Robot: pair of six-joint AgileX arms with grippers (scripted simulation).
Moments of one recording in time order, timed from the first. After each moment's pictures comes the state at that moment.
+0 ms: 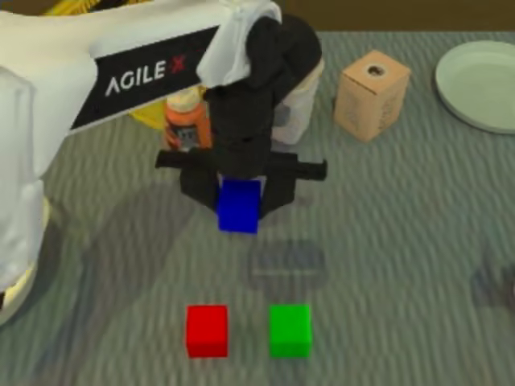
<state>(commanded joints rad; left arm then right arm) -0.67 2.18 1.80 -1.21 0.00 -0.53 0.01 0.00 0.00 0.00 0.00 0.00</state>
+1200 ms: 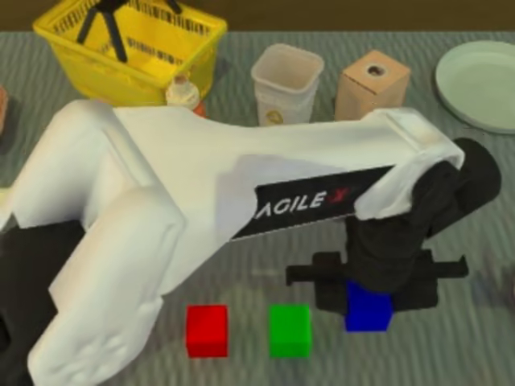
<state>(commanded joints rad) -1.04 2.28 1.83 -1.11 0.00 -1.03 0.01 0.00 0.00 0.00 0.00 0.00</state>
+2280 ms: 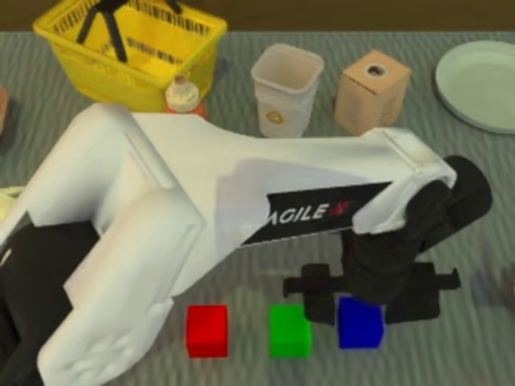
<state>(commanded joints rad) -1.04 2.30 1.78 -1.05 0.00 -1.03 0.01 0.00 0.00 0.00 0.00 0.00</state>
